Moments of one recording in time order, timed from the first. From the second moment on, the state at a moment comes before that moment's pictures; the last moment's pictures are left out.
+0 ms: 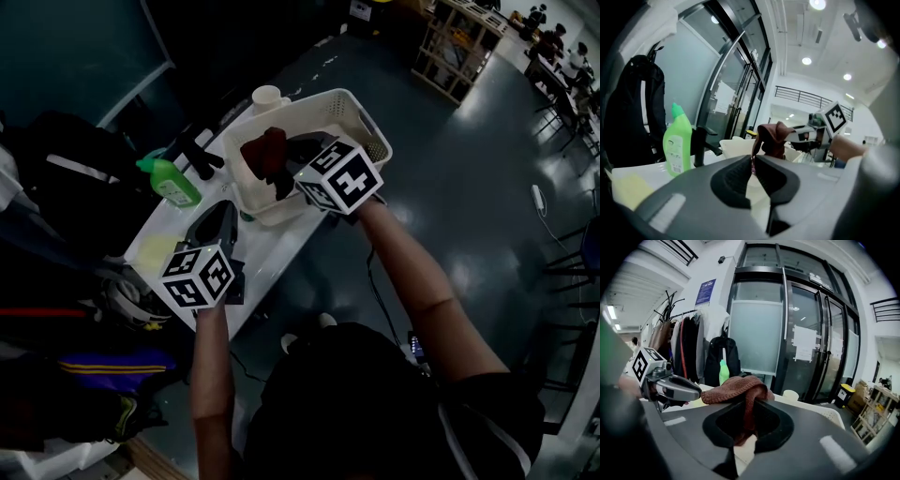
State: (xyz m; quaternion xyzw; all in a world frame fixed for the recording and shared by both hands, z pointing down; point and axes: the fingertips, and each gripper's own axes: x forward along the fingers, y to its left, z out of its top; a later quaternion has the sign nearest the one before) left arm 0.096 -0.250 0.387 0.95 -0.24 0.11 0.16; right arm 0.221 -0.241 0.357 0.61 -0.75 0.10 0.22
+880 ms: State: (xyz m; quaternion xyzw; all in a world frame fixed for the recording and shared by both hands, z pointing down) left arm 0.168 -0.256 0.390 0.96 -0.19 0.13 0.15; right arm 0.274 -0.231 0.405 0.63 -0.72 0.16 0.24
